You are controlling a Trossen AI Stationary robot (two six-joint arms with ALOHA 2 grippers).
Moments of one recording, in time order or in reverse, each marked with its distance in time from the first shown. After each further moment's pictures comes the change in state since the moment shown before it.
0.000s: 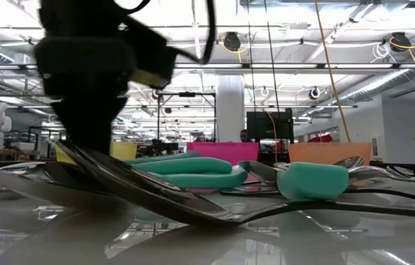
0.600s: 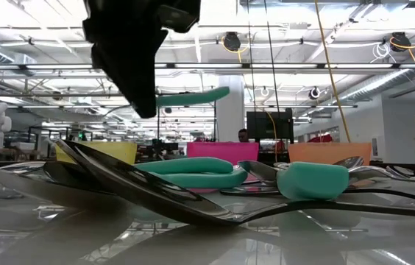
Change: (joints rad) left arm 0.007 -0.005 0.215 -0.173 -0.138 0.006; right arm 0.000 -0.034 0.043 0.038 0.000 -0.011
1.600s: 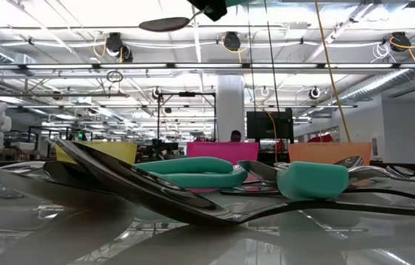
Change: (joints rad) left arm 0.074 -0.002 0.403 -0.135 -0.200 0.287; right arm -0.003 -0.065 0.009 0.003 0.120 0.271
